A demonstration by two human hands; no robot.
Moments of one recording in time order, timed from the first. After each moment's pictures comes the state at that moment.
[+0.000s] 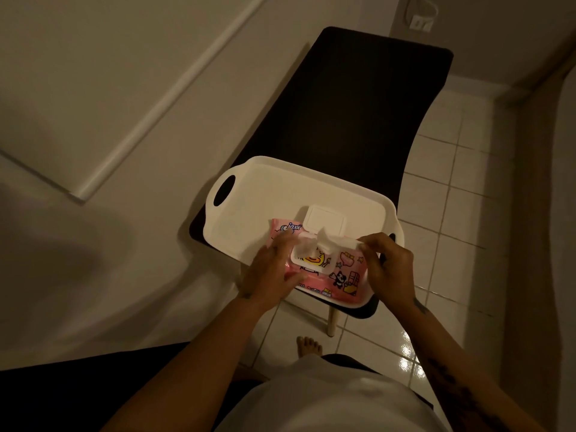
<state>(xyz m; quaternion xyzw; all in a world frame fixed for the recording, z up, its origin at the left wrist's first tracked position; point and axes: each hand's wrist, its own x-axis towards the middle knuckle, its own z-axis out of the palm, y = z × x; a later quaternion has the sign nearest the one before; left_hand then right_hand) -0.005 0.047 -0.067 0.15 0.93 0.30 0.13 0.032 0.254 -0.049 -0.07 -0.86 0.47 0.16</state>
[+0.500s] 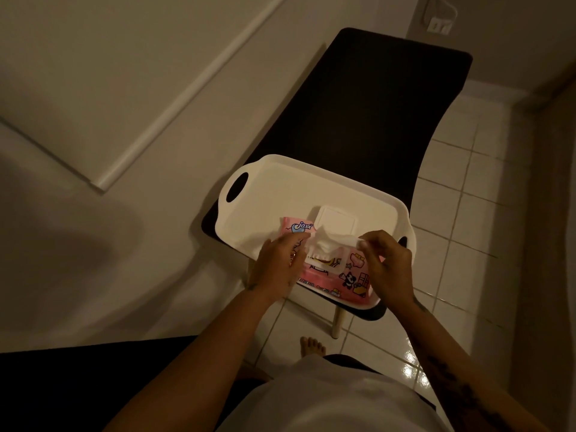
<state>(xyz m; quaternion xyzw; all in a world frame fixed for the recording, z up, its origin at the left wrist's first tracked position) -0.010 0.051 -0.043 0.10 0.91 0.40 0.11 0.023 0.236 -0.044 -0.08 -0.83 0.53 0.14</state>
